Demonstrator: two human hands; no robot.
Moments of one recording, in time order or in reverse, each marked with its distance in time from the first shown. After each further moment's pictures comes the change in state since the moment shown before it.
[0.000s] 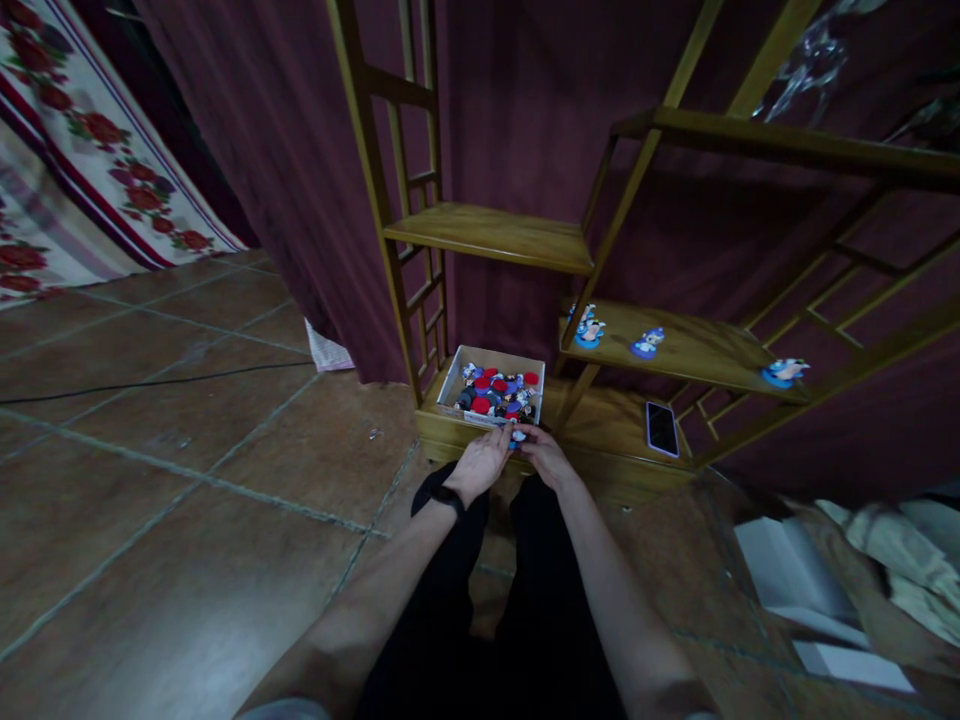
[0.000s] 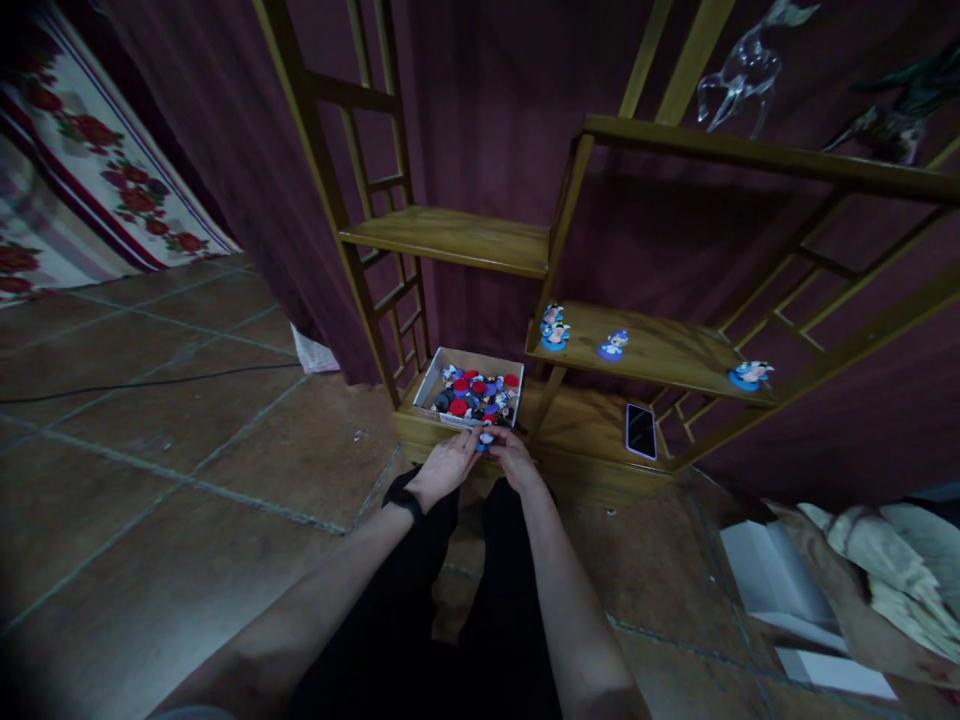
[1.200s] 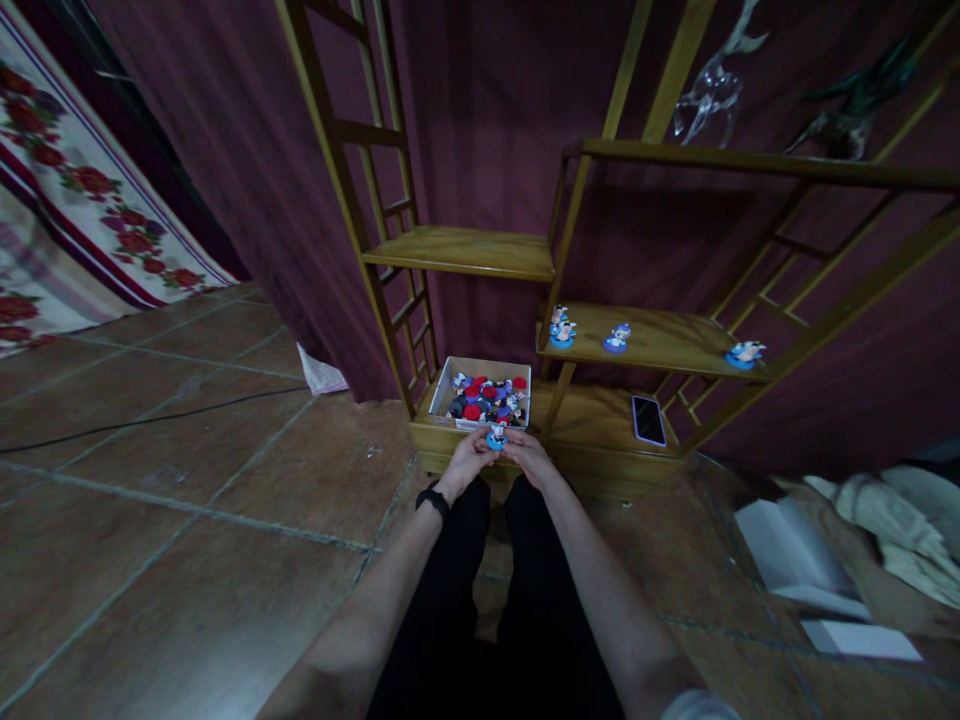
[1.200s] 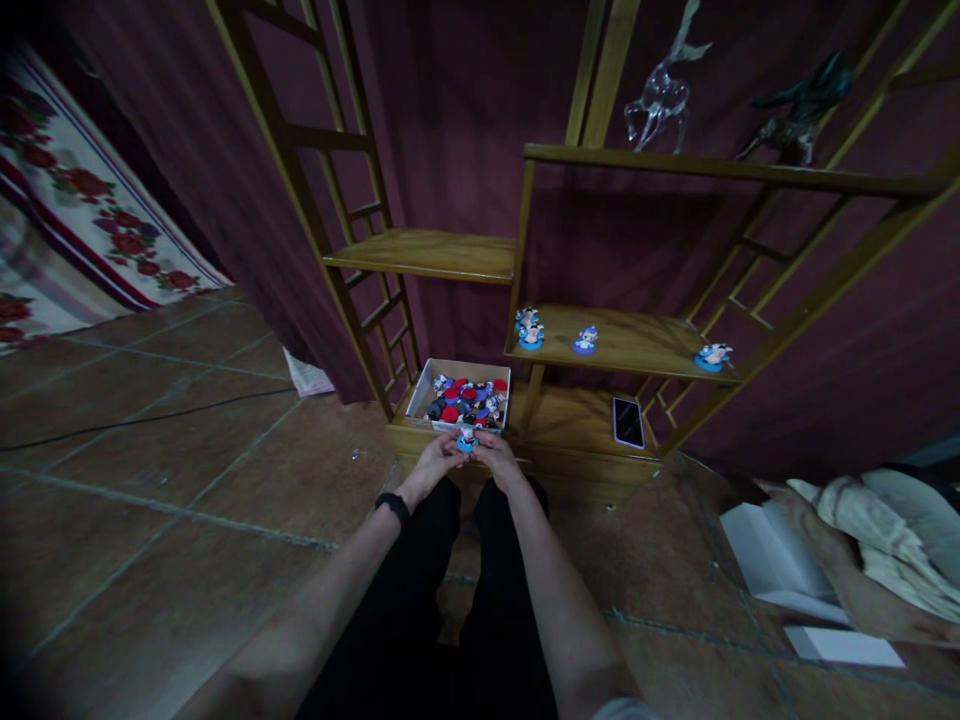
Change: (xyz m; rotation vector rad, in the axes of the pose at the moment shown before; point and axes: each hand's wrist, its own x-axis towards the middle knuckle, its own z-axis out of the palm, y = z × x) left_hand 0.005 -0.010 0.013 -1.184 0.114 -0.385; right_hand -0.011 -0.002 0.014 0.025 -0.084 -0.080
